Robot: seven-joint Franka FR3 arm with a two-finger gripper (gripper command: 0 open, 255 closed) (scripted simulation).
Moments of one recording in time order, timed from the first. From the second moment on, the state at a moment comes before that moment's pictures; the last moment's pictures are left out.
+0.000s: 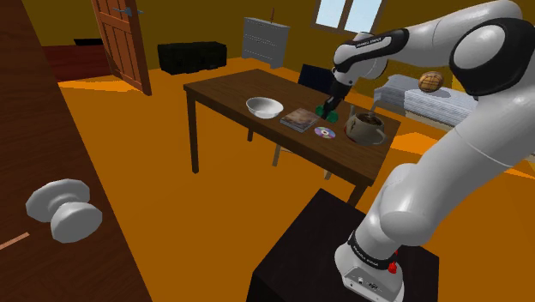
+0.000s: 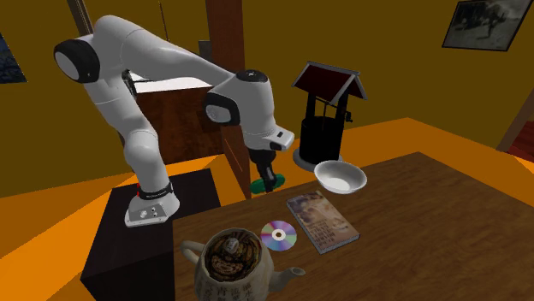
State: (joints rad) arm 0.06 -0.21 -0.84 -2.19 -0.03 2.10 -0.72
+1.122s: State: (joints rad) arm 0.10 0.25 -0.80 -1.74 0.33 1.97 -0.76
